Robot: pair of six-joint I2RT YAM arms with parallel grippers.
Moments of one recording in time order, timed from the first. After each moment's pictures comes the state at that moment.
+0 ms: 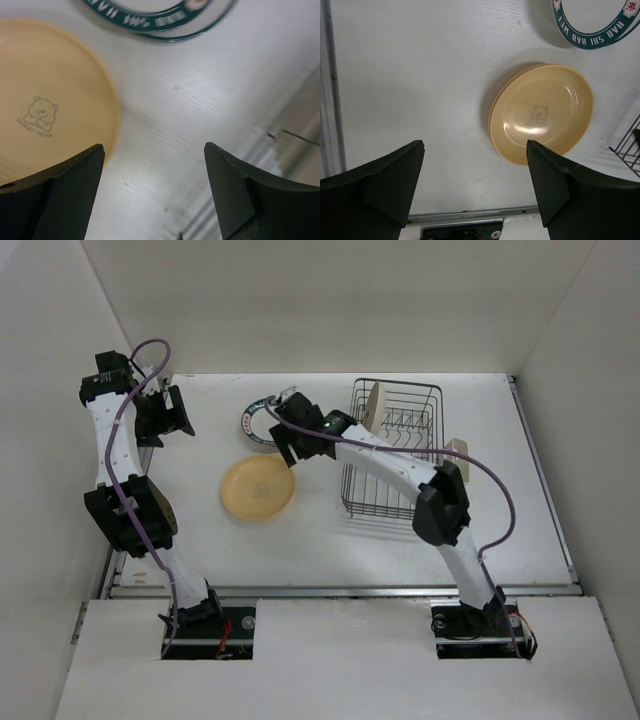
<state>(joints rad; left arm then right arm) 0.33 1.82 1.89 -1.22 0.31 0.01 0.85 2.28 2.17 -0.77 0.28 0.19</state>
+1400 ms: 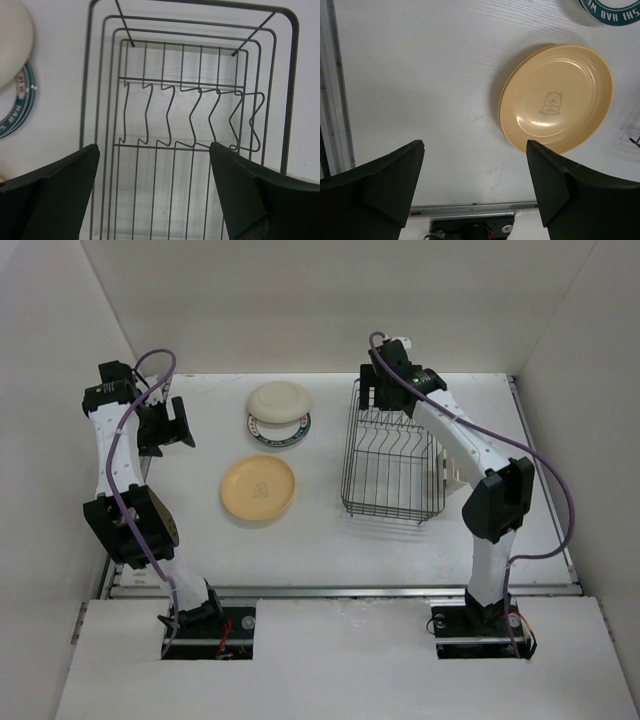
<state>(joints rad) 0.33 1.72 1.75 -1.19 0.26 0.06 0.49 1.99 2.02 -0.82 0.45 0.36</state>
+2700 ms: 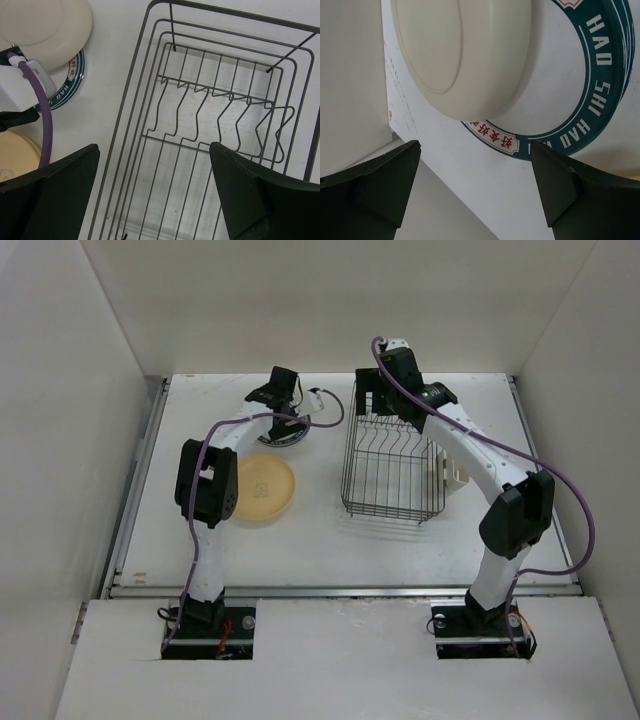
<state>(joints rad) -0.35 2.11 1.76 -0.52 -0.24 0.96 0.51 1.81 1.80 -0.61 0.29 0.29</state>
